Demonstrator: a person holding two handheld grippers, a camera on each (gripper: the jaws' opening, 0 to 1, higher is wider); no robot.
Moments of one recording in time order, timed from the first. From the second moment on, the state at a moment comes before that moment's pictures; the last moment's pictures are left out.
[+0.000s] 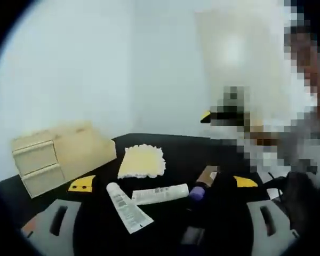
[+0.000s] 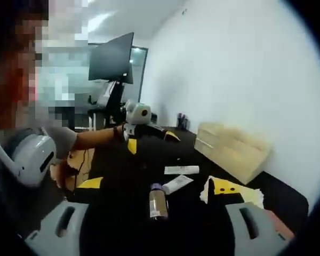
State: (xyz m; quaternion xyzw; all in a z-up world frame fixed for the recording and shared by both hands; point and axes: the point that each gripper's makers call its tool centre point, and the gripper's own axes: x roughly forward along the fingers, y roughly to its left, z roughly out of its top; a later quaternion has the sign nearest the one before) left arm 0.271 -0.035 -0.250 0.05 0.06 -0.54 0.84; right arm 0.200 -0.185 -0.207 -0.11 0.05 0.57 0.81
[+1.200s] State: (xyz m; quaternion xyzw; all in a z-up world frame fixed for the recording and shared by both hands) left arm 0.263 -0.043 -0.254 0.06 0.03 -0.56 0.82; right arm 0.226 -0.170 -0.307 -0.11 0.10 0.57 0.81
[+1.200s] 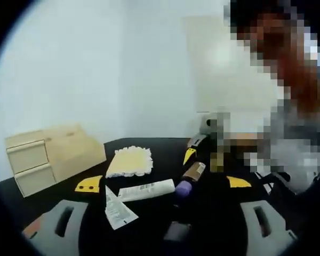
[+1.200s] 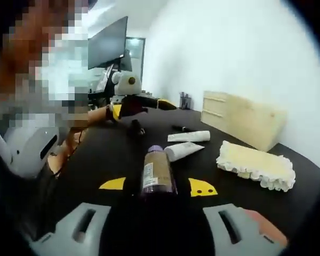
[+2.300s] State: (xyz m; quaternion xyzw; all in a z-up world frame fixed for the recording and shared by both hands) left arm 0.249 -0.057 -0.265 0.05 0.04 -0.58 0.81; right arm 0.233 -0.168 -0.313 0.00 0.18 0.55 0.82
